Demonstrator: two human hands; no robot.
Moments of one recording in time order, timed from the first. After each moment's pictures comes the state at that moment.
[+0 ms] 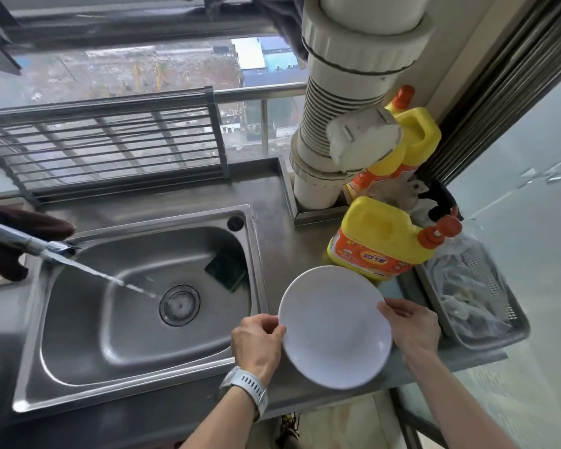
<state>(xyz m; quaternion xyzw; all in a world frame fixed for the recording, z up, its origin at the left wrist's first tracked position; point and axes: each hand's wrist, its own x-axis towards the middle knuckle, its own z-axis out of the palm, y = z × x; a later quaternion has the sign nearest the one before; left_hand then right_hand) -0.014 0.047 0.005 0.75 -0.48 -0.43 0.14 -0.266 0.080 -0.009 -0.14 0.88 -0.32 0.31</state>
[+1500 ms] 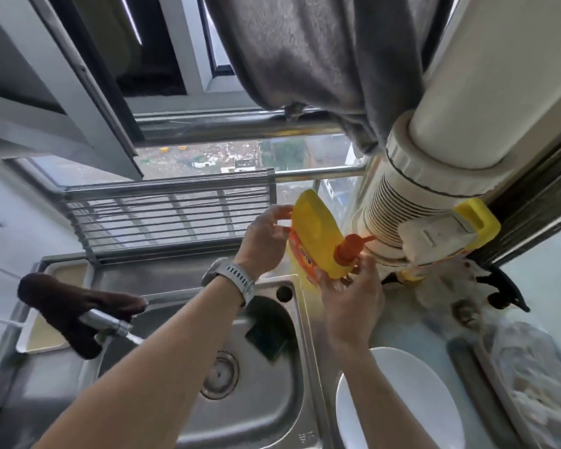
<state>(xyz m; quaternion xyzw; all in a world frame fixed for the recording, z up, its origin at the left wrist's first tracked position) 0.047 -0.220 0.157 0.51 -0.61 -0.53 0.29 -0.070 -0.112 0.106 -0.39 0.79 -0.46 0.10</state>
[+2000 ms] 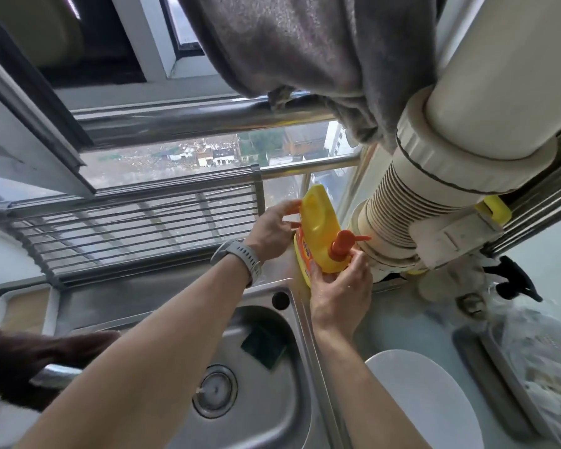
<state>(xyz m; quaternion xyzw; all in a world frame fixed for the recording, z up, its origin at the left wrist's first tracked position) 0.020 -0.288 0.102 0.47 -0.63 -0.58 0.21 -0.059 -0.157 0.060 -0.34 0.84 -0.43 0.03</state>
